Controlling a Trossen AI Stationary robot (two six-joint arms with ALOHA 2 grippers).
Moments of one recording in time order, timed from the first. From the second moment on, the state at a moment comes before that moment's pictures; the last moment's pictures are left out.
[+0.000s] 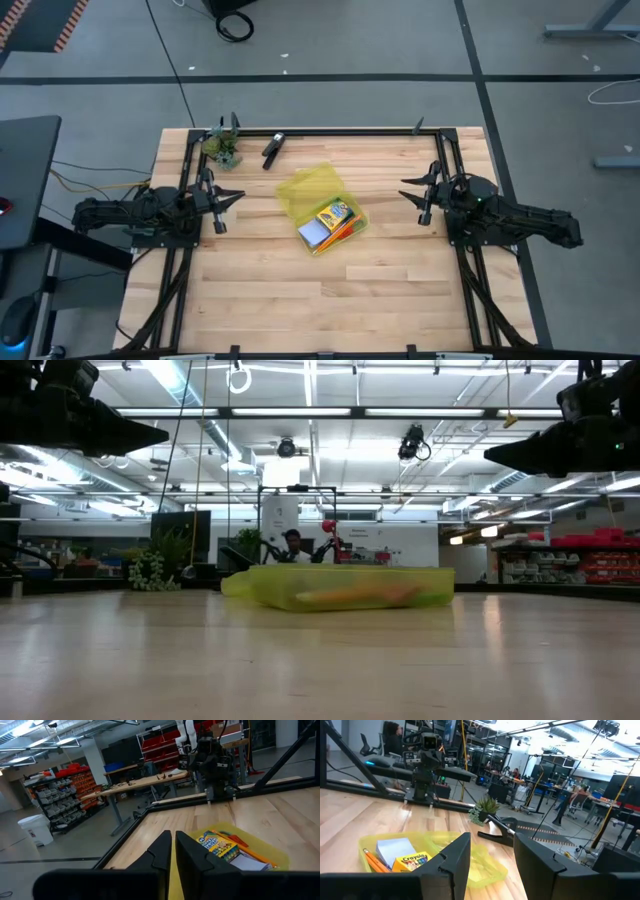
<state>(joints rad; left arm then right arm) -0.04 0.01 0.09 -0.03 -0.35 0.27 -0.25 0.00 0.01 0.08 0.00 -0.27</state>
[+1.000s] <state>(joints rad) -0.05 0.01 0.09 -0.03 -0.35 0.27 -0.25 0.00 0.01 0.08 0.00 -0.27</state>
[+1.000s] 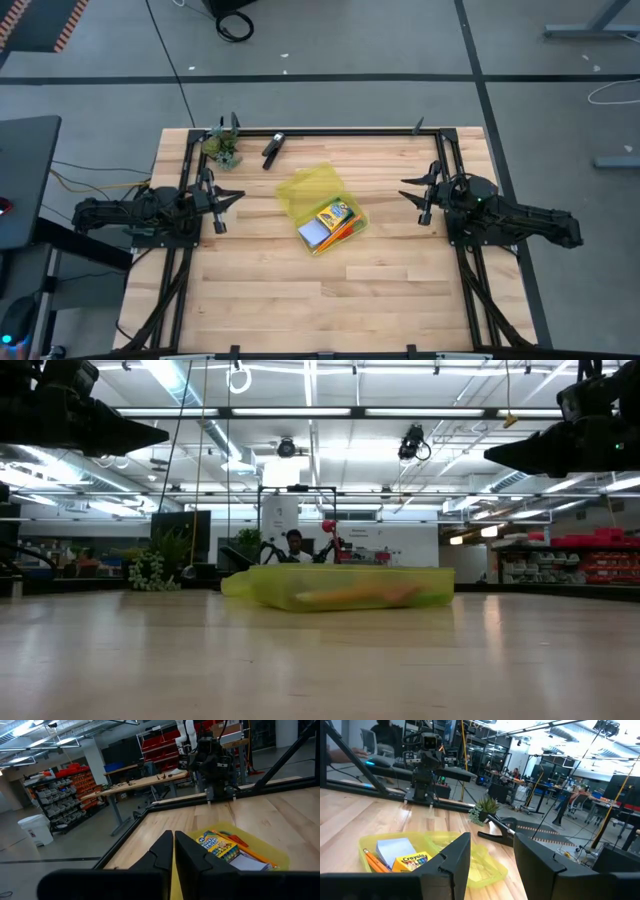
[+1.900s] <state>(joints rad) -0.05 0.01 0.09 -0.03 -0.35 0.27 -0.25 0.00 0.01 0.08 0.00 -0.27</state>
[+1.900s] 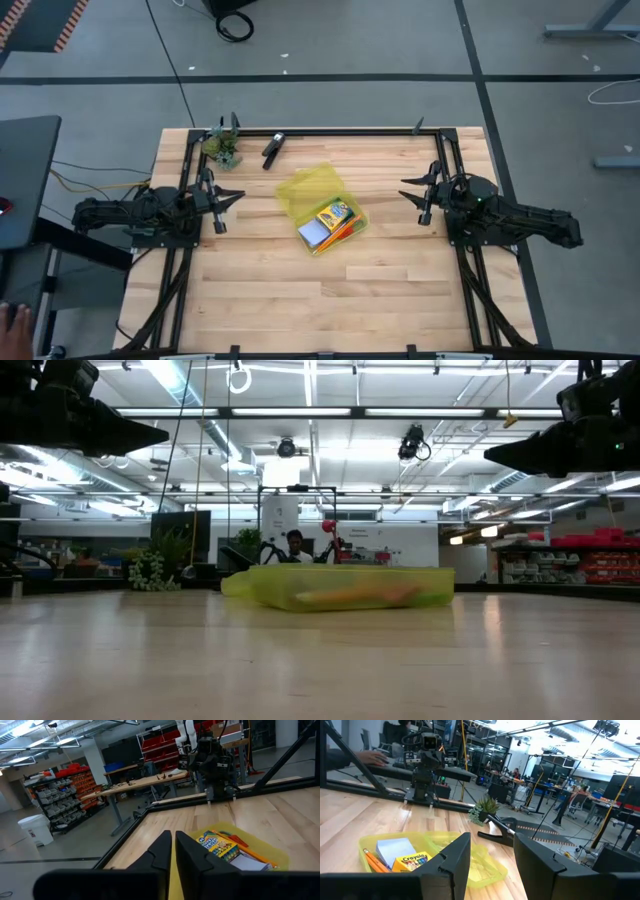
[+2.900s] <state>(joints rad) -0.04 0.01 0.09 -0.03 -0.35 0.27 -0.25 0.00 0.01 0.08 0.00 -0.27</state>
